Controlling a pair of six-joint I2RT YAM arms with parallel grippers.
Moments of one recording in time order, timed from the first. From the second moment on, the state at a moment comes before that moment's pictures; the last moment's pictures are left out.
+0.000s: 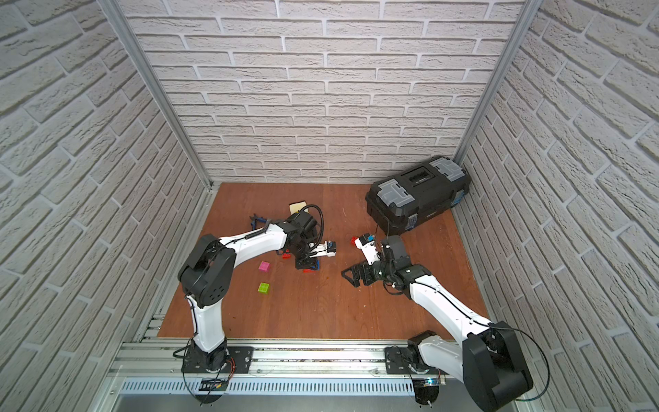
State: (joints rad) left arm -0.66 1.94 1.35 -0.72 0.29 0.82; right arm 0.32 1.14 0.61 -0.31 -0.54 0.12
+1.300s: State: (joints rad) left arm -0.41 1.78 1.27 -0.72 0.18 0.87; right arm 0.38 1.18 0.66 -0.30 -0.57 0.12
